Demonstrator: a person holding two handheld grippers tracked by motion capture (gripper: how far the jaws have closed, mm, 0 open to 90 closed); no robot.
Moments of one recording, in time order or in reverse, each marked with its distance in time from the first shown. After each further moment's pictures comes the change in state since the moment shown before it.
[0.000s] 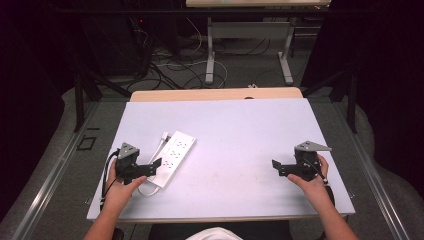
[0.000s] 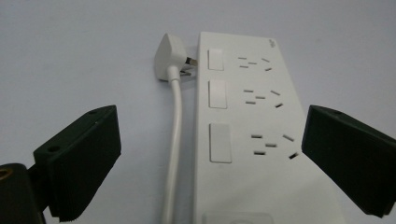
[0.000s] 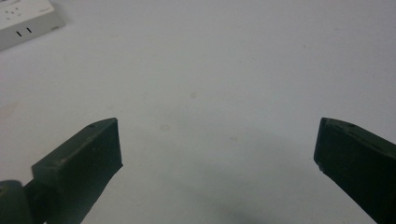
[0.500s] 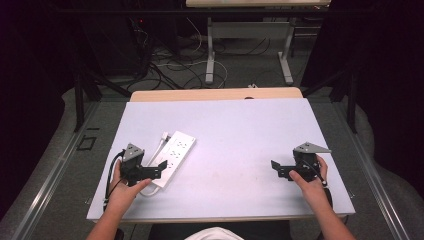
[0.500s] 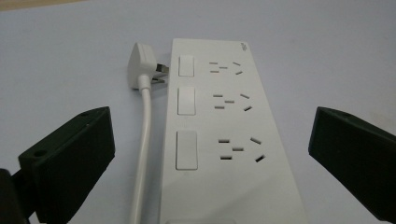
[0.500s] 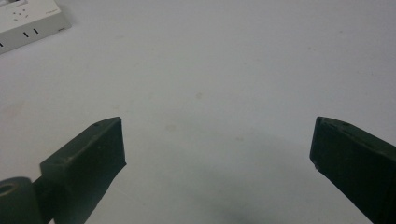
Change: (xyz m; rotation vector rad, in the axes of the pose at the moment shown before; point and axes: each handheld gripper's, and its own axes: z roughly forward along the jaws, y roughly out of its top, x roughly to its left) left arm -0.017 0.002 0.001 -0.009 -0.029 0.067; right arm 0.004 -0.003 0.000 -0.013 0.011 0.001
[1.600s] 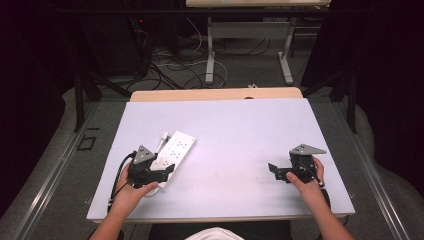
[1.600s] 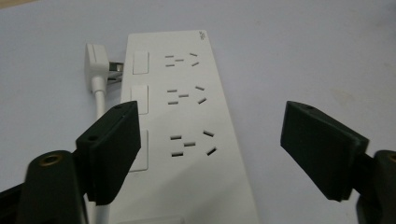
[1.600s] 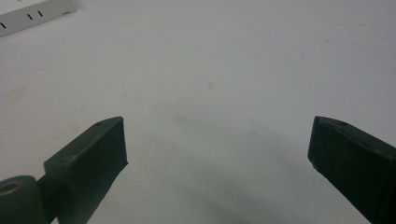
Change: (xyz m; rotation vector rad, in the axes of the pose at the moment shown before) left arm -0.027 0.008 0.000 0.076 -0.060 0.090; right arm 0.006 -0.004 0.006 0.031 0.014 -0.037
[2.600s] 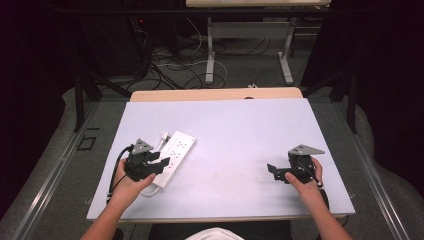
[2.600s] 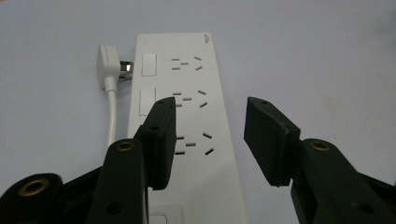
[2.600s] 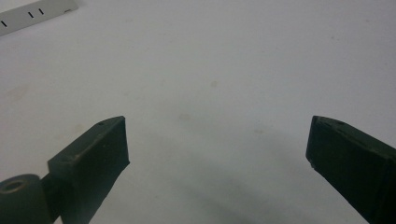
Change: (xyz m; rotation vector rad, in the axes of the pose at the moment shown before) left arm 0.000 0.028 -0.016 0.080 0.019 -0.041; right arm 0.003 -0.001 0.002 0.009 0.003 0.002
